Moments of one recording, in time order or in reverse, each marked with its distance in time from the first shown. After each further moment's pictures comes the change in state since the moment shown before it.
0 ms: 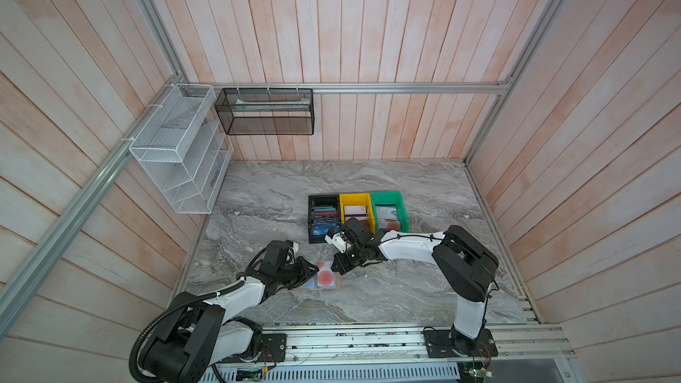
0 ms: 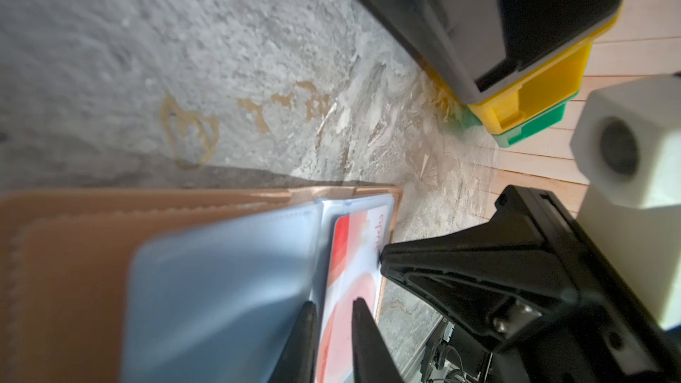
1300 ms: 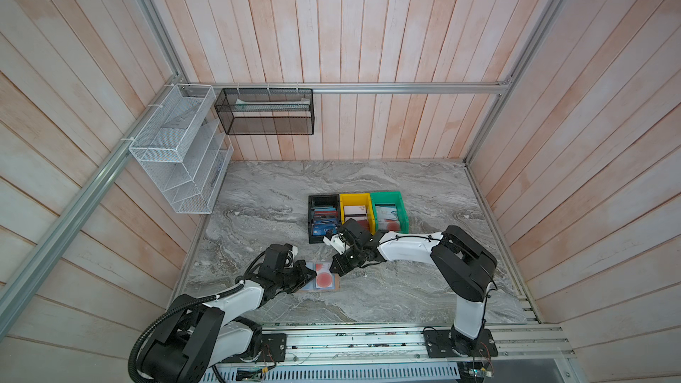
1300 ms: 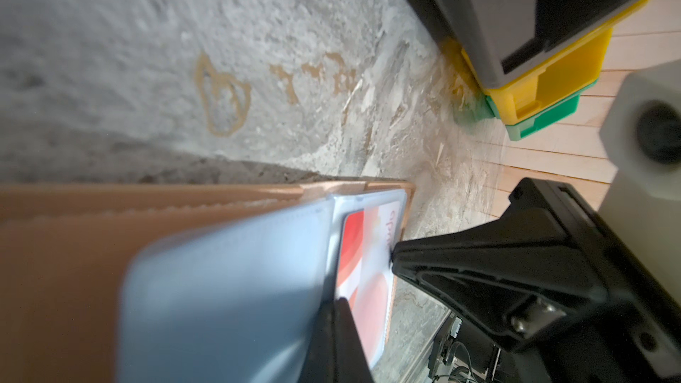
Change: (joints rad) left arm -0.002 -0.023 -0.037 0.002 -0.003 0.008; right arm 0.011 0.009 0.000 0.012 -0.015 0.000
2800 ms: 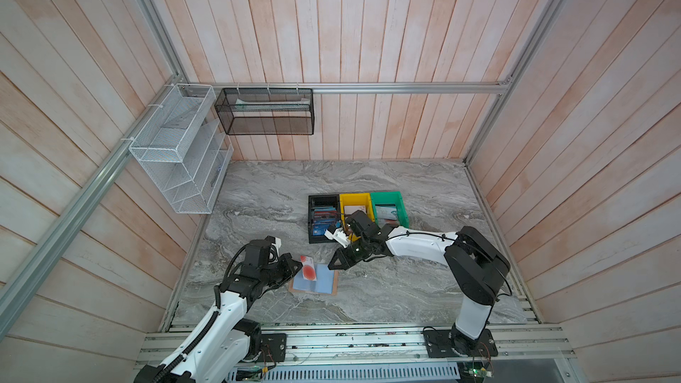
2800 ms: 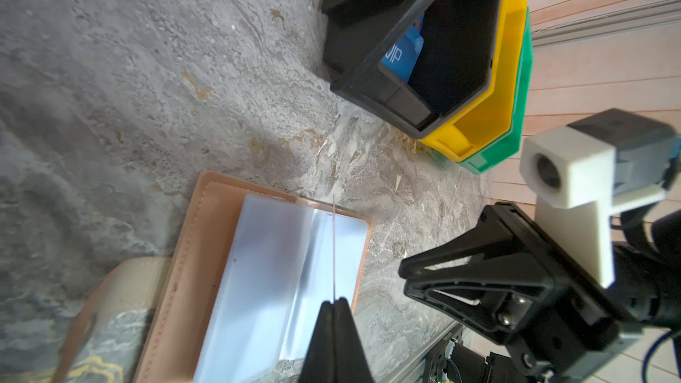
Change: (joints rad) left arm 0.146 -0.371 0.114 -0.452 -0.048 0.109; right arm -0.070 -0.085 -0.003 0.001 -0.228 0.010
